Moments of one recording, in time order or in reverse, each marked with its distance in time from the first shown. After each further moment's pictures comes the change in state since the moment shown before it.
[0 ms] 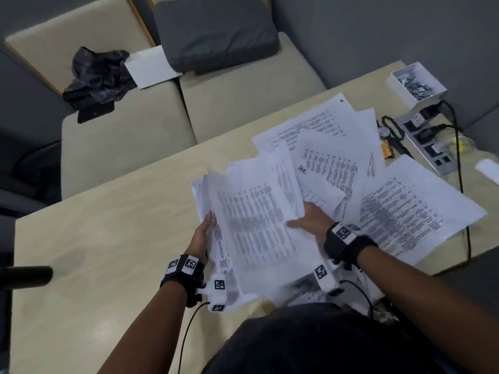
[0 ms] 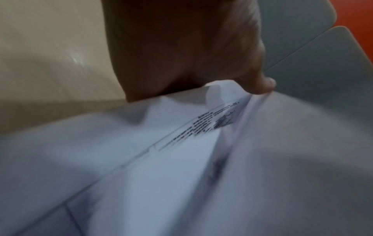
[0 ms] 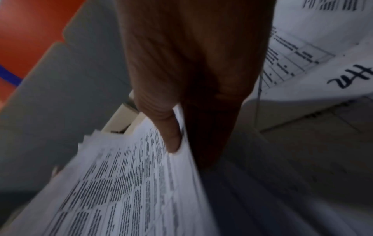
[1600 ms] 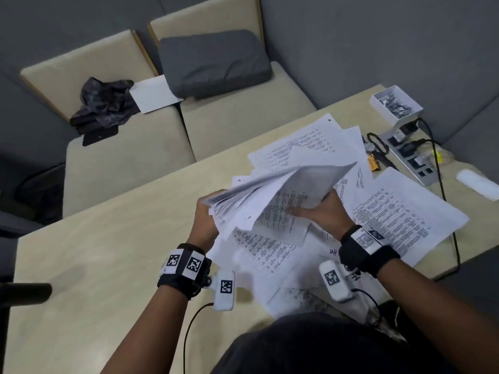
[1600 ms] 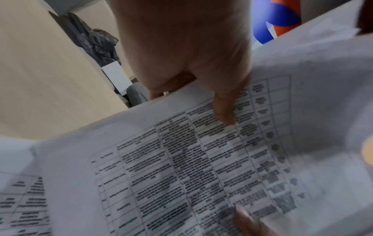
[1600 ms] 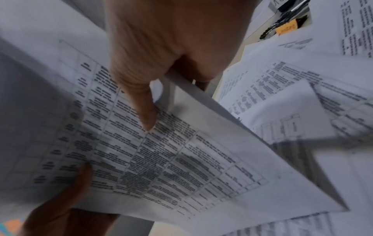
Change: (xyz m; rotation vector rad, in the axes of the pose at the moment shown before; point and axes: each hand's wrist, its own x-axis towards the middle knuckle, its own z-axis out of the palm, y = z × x) left_hand -0.072 0.081 0.066 0.205 -0.036 0.597; right_hand -0.059 -0.038 -0.040 0.435 0.297 -0.427
